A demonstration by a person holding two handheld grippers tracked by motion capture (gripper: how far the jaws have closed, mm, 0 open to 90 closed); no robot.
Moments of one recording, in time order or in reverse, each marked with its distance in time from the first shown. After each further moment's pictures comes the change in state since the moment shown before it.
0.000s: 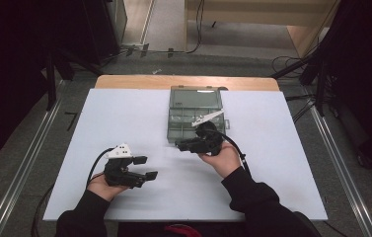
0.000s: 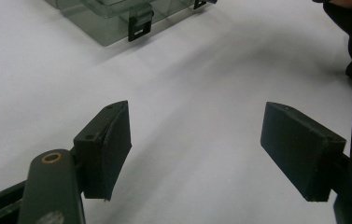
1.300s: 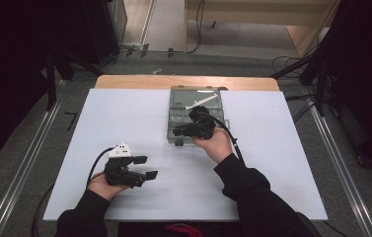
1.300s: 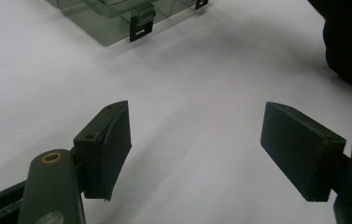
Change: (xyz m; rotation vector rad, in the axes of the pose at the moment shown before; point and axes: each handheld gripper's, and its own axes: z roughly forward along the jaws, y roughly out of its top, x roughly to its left) left arm 0.002 0.000 0.001 0.002 -0.003 -0.001; right arm -0.023 0.040 0.017 -0.004 -0.021 0.066
